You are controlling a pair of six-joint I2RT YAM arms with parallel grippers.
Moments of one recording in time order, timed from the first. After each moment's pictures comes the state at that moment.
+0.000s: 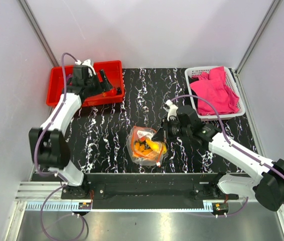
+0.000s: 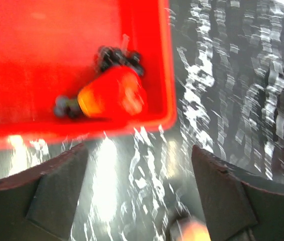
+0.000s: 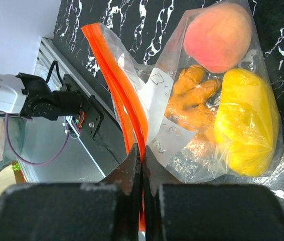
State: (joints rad) left arm -0.09 1.70 1.44 -0.39 0.17 -0.39; right arm 0.71 1.16 0.85 -0.29 -0.43 0.60
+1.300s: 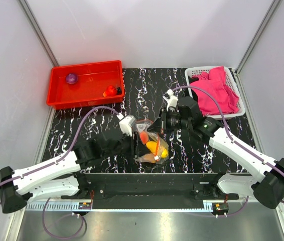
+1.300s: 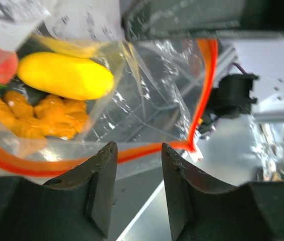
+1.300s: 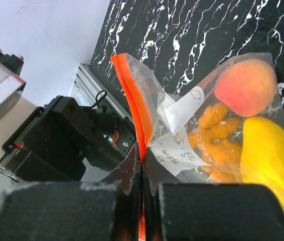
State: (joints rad) left arm -1.03 0.90 0.74 -0.31 0.08 -0.79; right arm 0.71 1.20 1.01 -0.29 -0.44 0.70
